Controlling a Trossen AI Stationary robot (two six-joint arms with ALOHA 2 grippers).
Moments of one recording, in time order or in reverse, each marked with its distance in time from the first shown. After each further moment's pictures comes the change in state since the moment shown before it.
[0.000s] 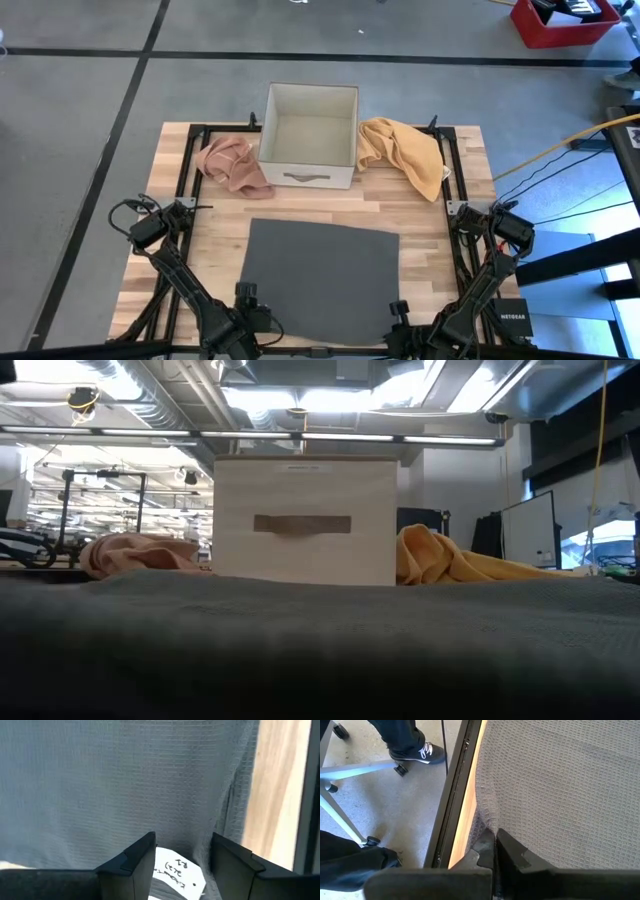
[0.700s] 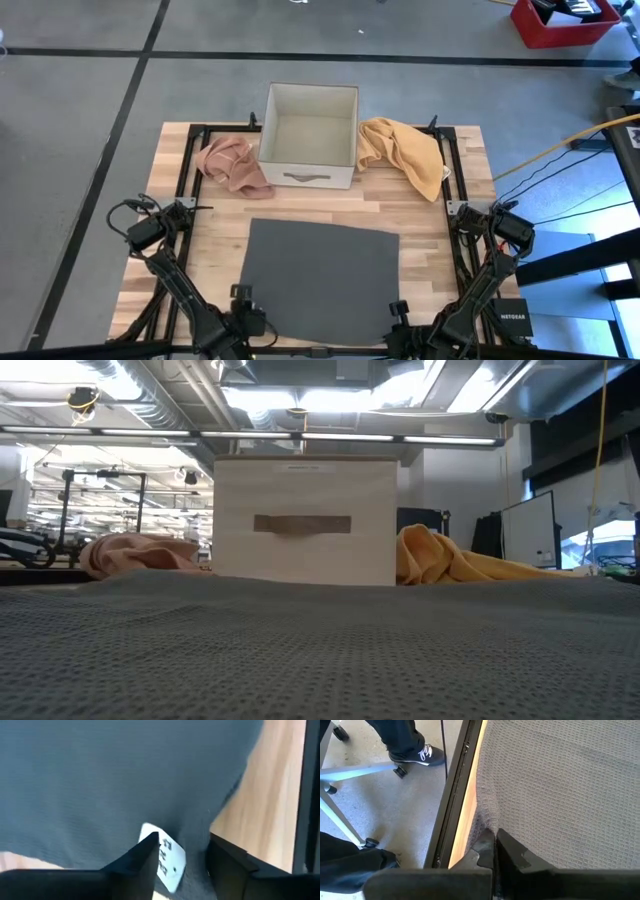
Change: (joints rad) left arm -0.033 0.006 -0.002 -0.024 -0.042 -0.024; right arm 0.000 0.000 0.000 0.005 0.011 -0.008
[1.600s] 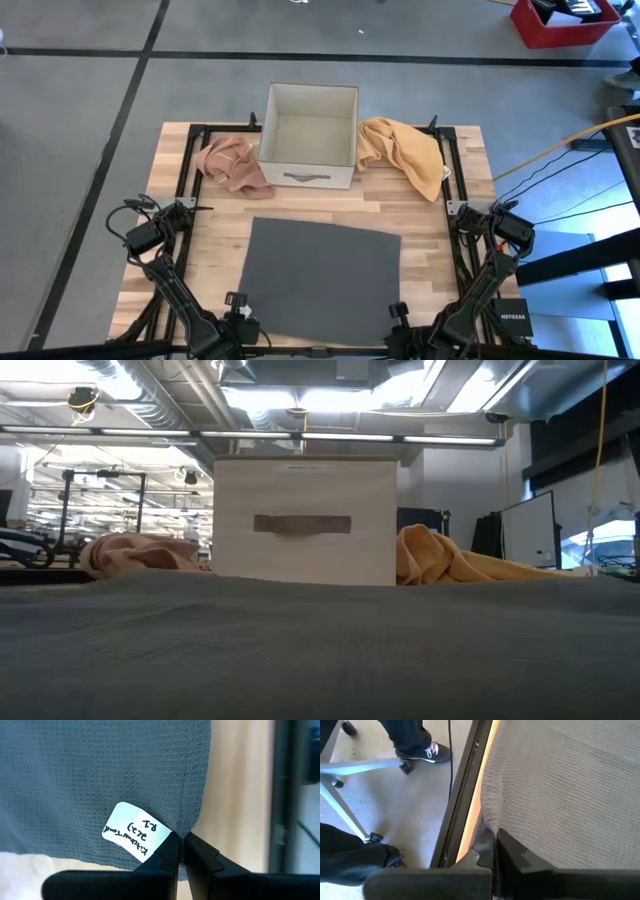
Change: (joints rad) left arm -0.058 0.024 -0.004 0.031 0.138 0.022; right arm 0.002 0.000 0.001 0.014 -0.027 -0.030
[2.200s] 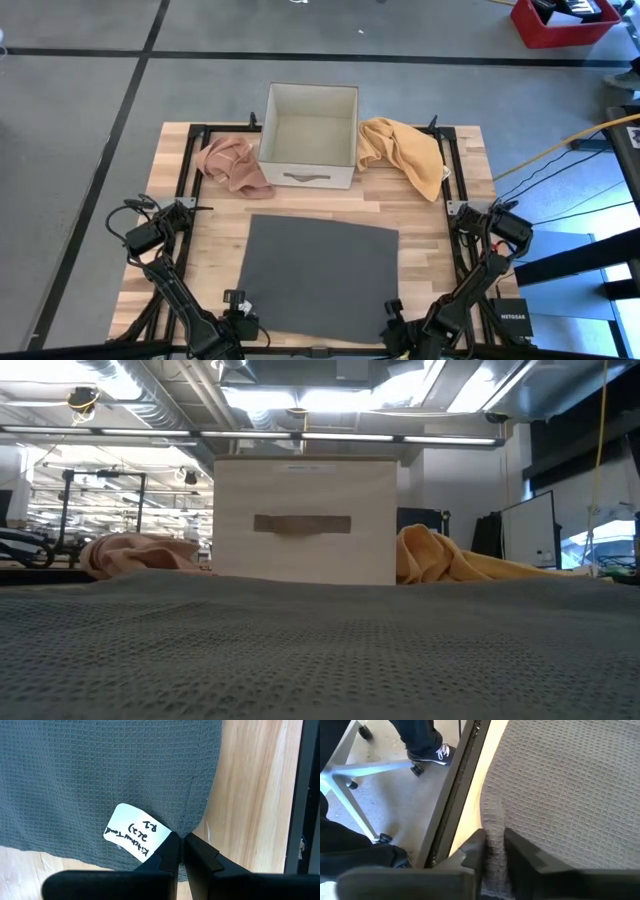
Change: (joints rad) left arm 0.001 0.004 -0.023 -0.009 -0.070 -0.074; right arm -0.028 0.001 -0.160 0.254 -0.052 -0.056
